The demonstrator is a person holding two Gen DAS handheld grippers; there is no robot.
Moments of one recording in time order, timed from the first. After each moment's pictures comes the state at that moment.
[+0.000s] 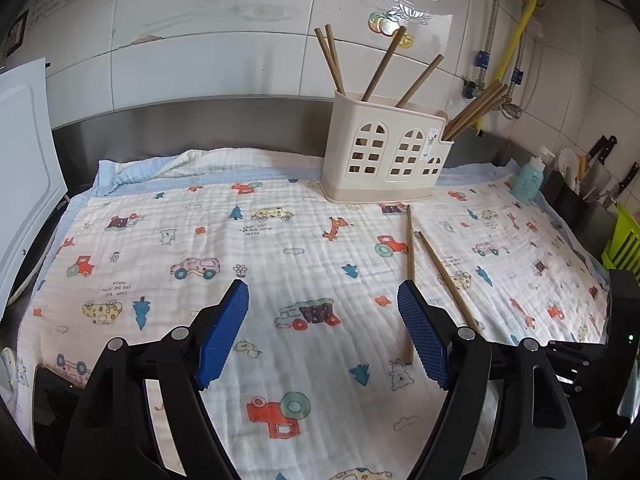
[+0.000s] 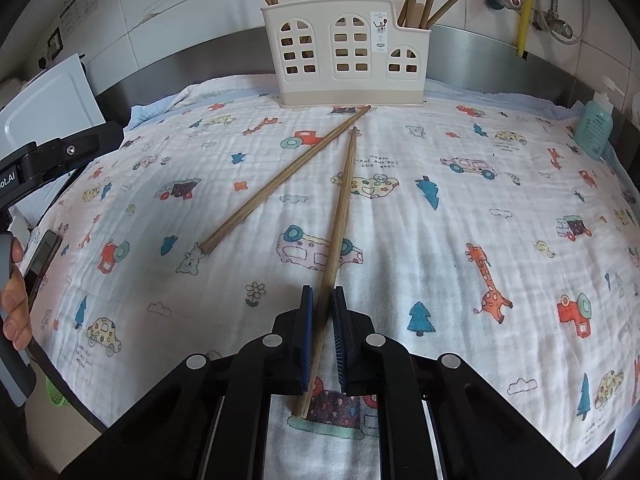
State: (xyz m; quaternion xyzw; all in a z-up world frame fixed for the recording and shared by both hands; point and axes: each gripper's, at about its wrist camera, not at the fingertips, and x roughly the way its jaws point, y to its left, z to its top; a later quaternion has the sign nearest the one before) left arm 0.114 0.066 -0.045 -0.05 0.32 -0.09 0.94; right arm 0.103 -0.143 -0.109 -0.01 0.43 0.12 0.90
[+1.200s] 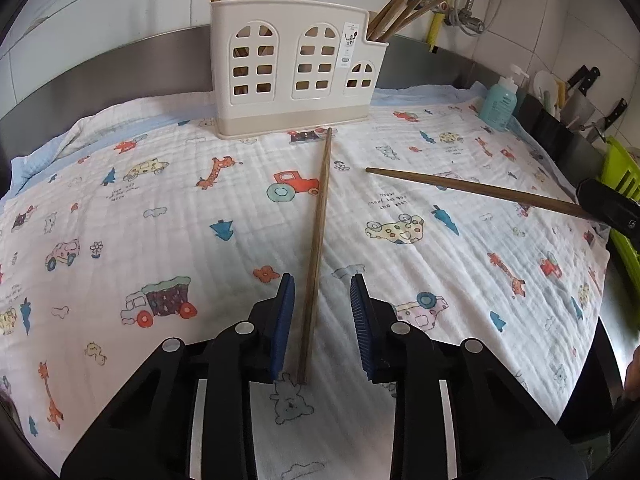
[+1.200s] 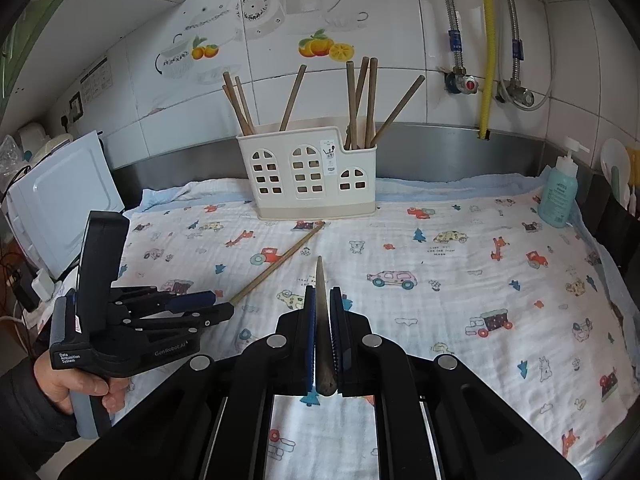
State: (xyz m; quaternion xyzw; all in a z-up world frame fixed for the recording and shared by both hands) left arm 0.159 -0.028 -0.095 -0.01 0.42 -0.16 0.89; right arm 0.094 -0.217 -0.026 0.01 0.30 0.14 0.94
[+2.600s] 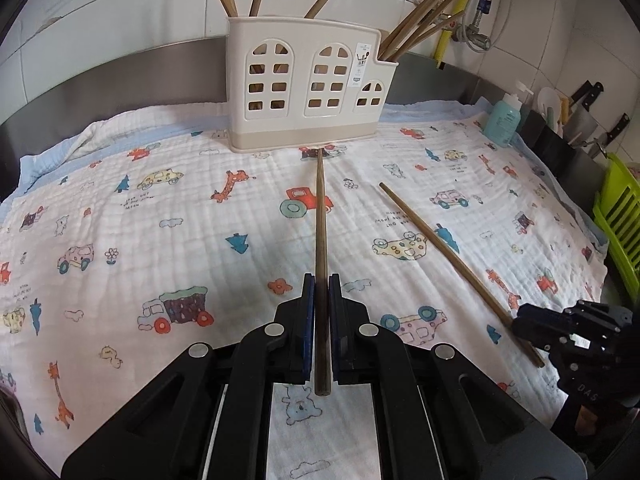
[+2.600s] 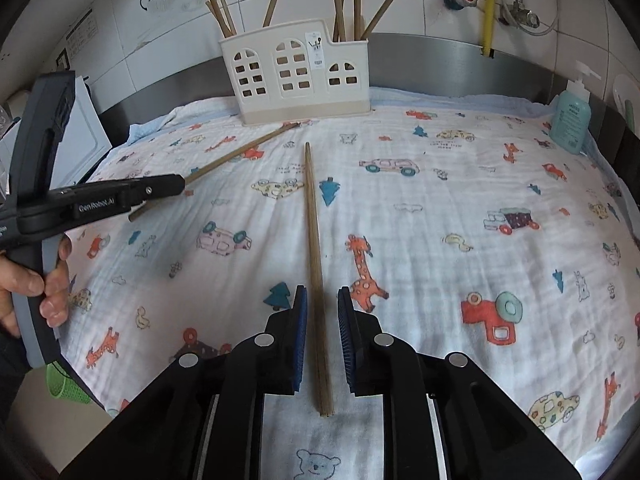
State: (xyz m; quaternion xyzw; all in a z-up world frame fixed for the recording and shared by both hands) left arm 0.156 -0.020 -0.079 -0.02 0.40 -0.16 0.90; right arm 0.088 -0.227 -0.109 0.00 0.40 0.14 0.91
